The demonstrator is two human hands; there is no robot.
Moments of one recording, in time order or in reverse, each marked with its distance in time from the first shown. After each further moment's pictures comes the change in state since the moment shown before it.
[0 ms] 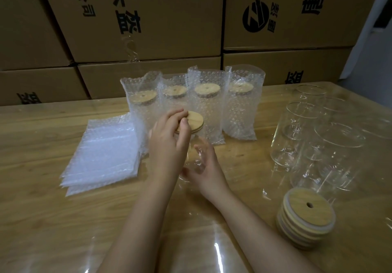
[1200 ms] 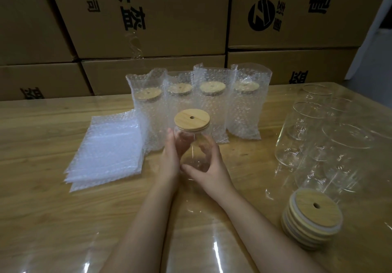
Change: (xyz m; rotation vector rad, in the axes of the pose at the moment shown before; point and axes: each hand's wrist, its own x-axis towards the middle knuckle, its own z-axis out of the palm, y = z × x) left_hand -0.019 -0.053 0.027 -0.828 -0.124 -0.559; right_hand 0.001 0.004 -0.003 -0.071 0.045 -0.073
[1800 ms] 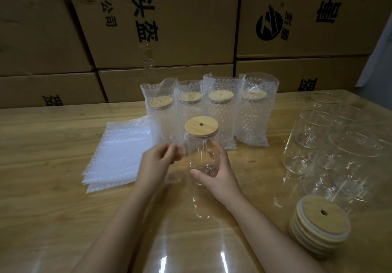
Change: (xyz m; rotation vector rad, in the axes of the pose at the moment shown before) left_hand -0.005 0.035 -0.055 0.734 0.076 0.156; right_hand 0.001 0.003 -0.001 0.000 -0.040 0.015
